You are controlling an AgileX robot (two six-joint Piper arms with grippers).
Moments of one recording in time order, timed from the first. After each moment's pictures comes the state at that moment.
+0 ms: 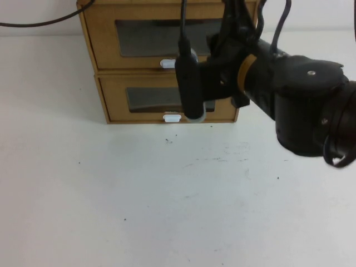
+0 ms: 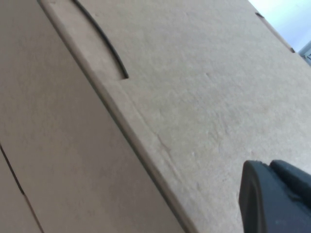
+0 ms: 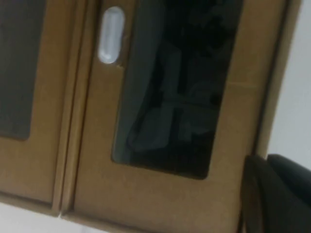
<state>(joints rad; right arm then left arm) 0.82 1.59 -1.28 -1.53 0.46 0.04 0.02 2.19 -2.49 -0.95 1.21 0.55</state>
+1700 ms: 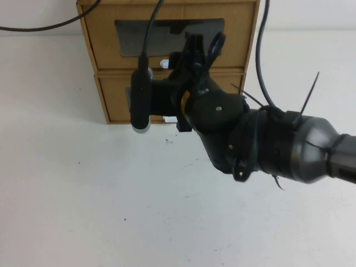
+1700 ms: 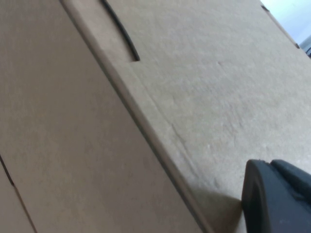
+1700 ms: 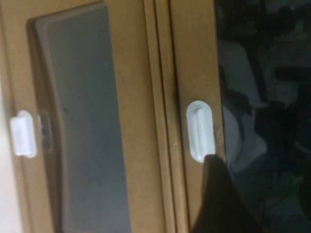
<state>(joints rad) 0.90 1.84 -1.41 -1.64 0.56 0.51 0.02 2.22 -2.49 -0.98 1.22 0.53</state>
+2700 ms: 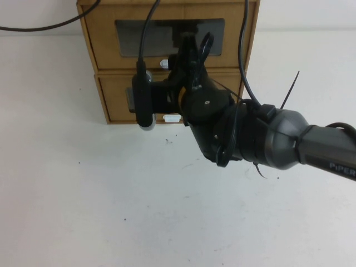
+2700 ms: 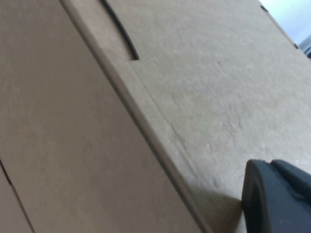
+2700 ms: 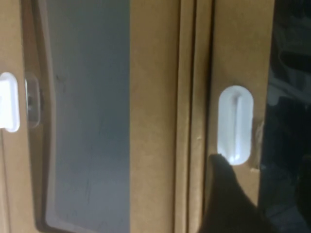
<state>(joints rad) 0.86 1.96 -1.50 -1.65 0.57 0.38 0.02 2.23 -2.49 -0.98 1.22 0.53</state>
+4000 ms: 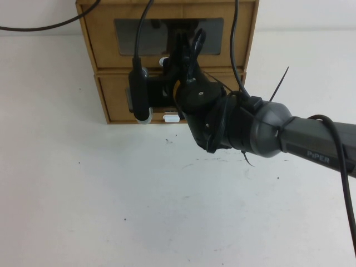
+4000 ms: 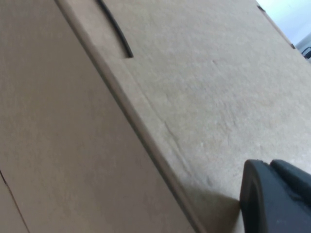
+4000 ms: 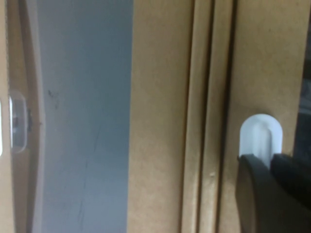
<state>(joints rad) 0.81 2.05 -1.61 -1.65 0.52 0.34 0.02 2.23 -2.49 -0.99 1.22 0.53</state>
